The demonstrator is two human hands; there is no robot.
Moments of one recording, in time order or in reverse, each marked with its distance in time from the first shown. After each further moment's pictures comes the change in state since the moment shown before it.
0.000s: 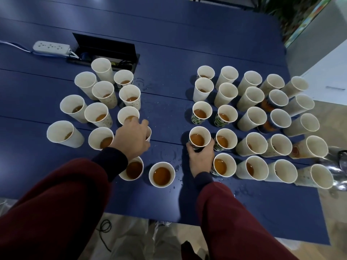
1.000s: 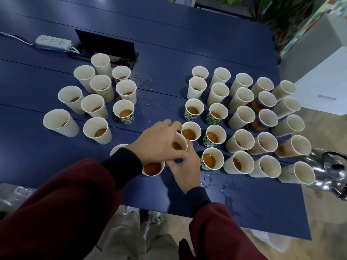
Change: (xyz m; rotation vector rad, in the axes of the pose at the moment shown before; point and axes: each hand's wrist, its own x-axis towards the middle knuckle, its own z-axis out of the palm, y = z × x) left_hand -0.041 0.085 -0.021 -0.307 0.004 0.294; right_hand -0.062 -0.026 -0.042 0.017 -0.332 -0.307
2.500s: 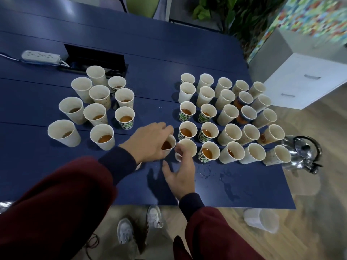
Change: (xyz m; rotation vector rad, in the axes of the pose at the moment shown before) left_hand -0.037 -0.032 -0.025 0.217 -0.024 0.236; right_hand -0.056 -0.027 0.030 -0.090 0.125 0.017
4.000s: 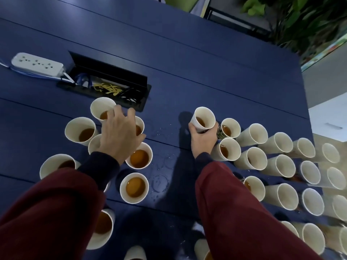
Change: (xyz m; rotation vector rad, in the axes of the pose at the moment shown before) left_hand 0.147 -0.248 -0.024 0.054 0.259 -0.667; right_hand 0.384 0.027 0.127 0.059 0.256 0.216
